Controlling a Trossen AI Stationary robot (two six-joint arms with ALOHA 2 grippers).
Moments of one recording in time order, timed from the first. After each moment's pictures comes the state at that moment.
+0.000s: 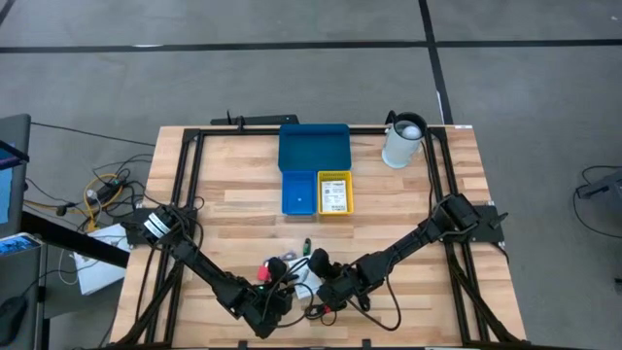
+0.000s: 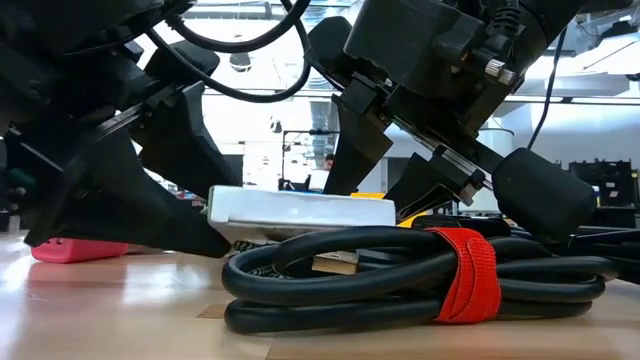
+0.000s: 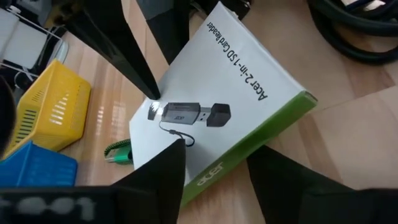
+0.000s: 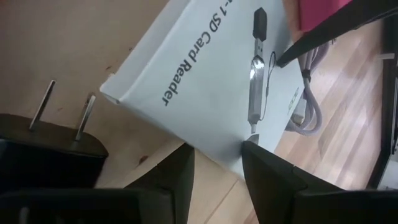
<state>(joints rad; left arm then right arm) -0.71 2.07 1.08 -0.11 -0.86 -0.12 0.52 2.08 1.32 -0.29 0.50 -0.68</state>
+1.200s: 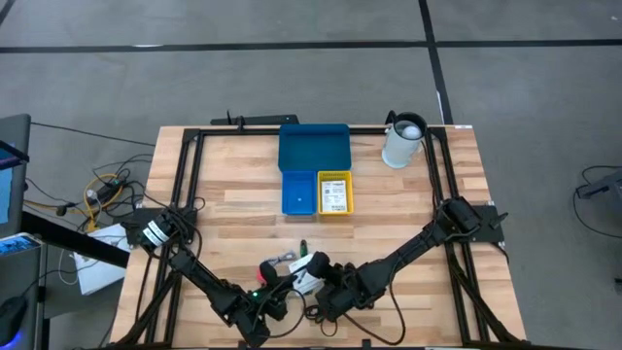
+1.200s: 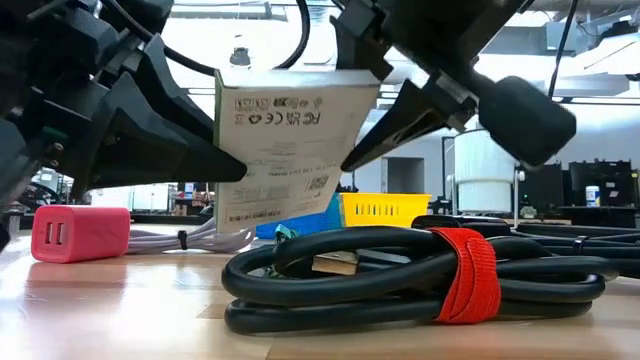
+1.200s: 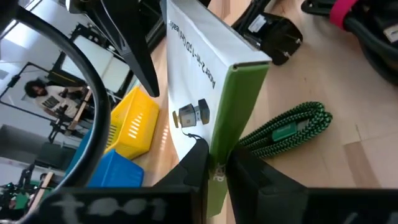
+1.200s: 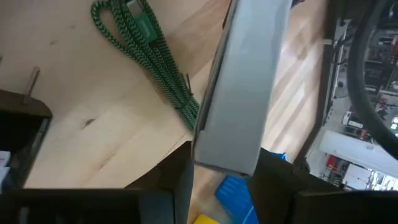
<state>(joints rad) -0.79 2.08 1.08 0.06 -1.17 -0.03 0.57 2.08 1.50 -0.55 0.73 -0.70</state>
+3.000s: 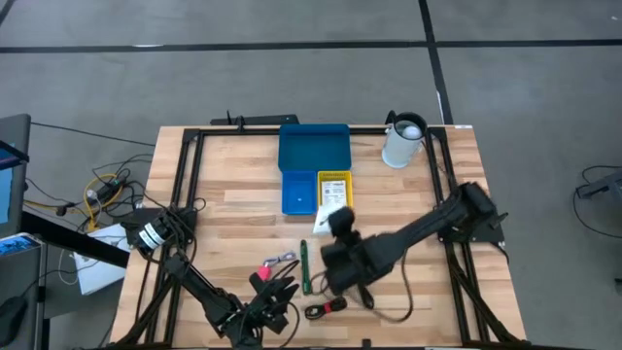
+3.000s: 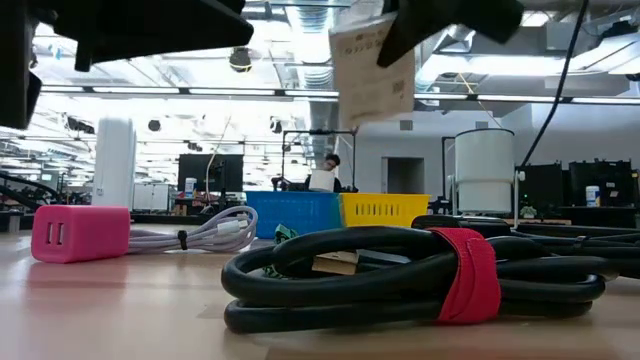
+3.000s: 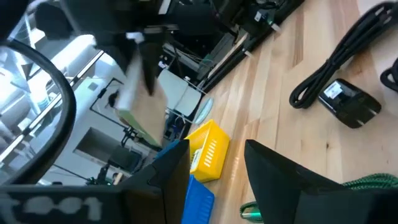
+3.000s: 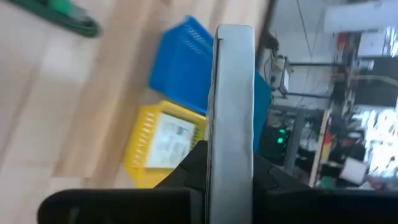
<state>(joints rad) -0.86 2.07 1.16 0.31 -1.50 0.32 0.48 1.93 1.69 -1.19 0.89 -0.12</state>
